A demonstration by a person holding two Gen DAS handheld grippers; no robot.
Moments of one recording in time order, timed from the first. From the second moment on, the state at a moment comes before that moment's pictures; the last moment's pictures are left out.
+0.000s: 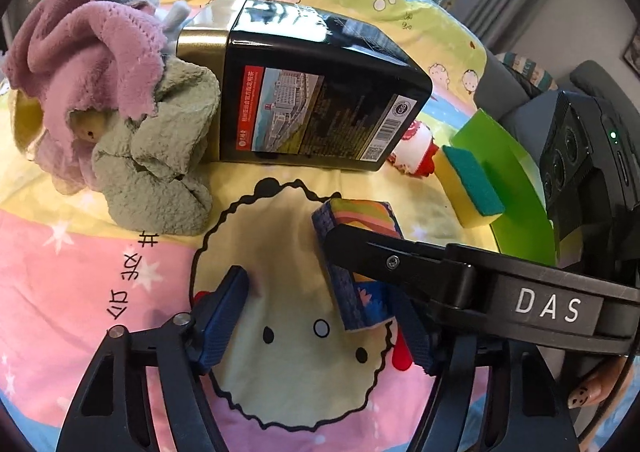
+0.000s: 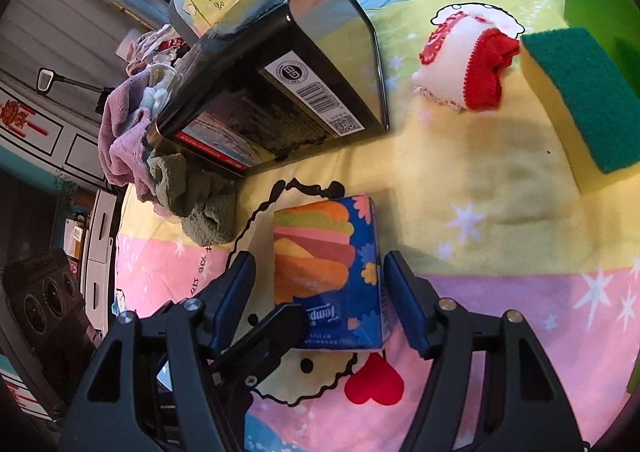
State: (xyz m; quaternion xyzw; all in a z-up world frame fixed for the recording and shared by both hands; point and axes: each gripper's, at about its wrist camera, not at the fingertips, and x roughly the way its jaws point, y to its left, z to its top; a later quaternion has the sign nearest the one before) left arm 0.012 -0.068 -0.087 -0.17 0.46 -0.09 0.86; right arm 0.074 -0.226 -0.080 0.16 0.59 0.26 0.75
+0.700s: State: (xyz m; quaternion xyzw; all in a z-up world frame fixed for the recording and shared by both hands) left arm 0.001 -0.111 -0.031 -0.15 0.36 -0.20 0.90; right arm 0.057 -0.251 -0.017 0.16 0.50 0.24 0.82
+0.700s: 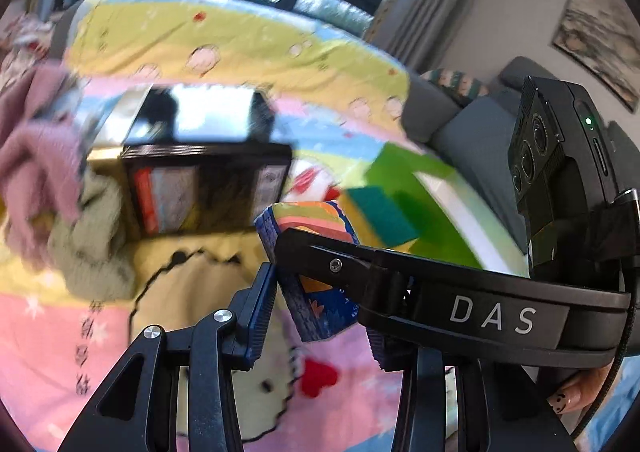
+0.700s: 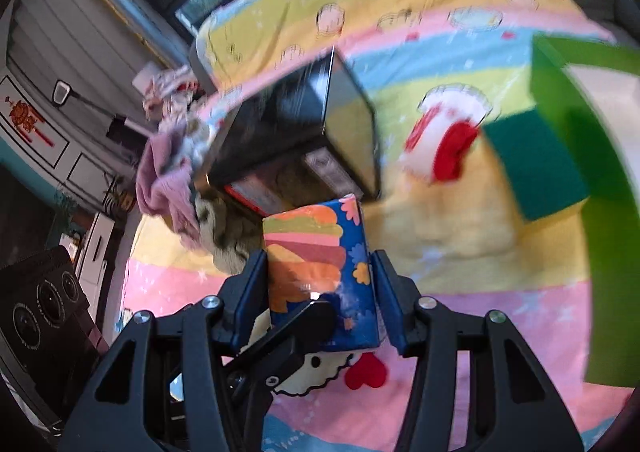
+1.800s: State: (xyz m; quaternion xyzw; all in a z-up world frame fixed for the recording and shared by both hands) left arm 0.038 -0.318 -0.004 0.01 0.35 -0.42 0.83; right arm 0.021 -0.457 0.005 0.29 0.38 -0.01 0.88
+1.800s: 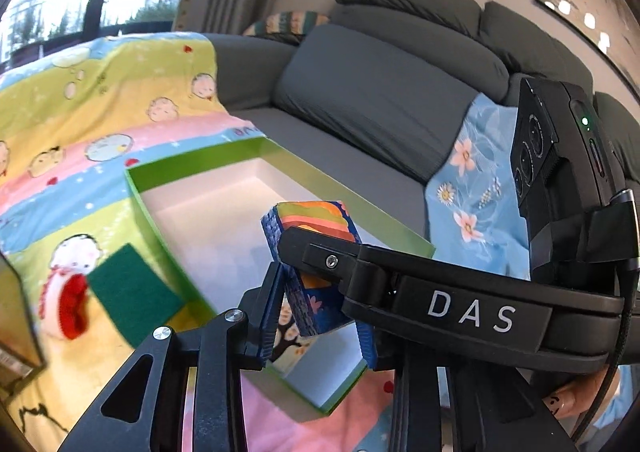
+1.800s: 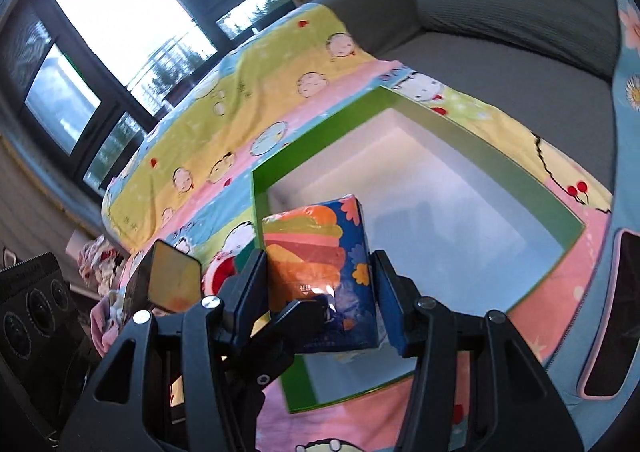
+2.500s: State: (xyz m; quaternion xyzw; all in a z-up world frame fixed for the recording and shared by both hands) left arm 0.059 -0.352 -0.023 0.01 0.40 -0.45 0.79; right arm 0.020 -0.485 -0.012 0.32 0.40 -0.08 0.86
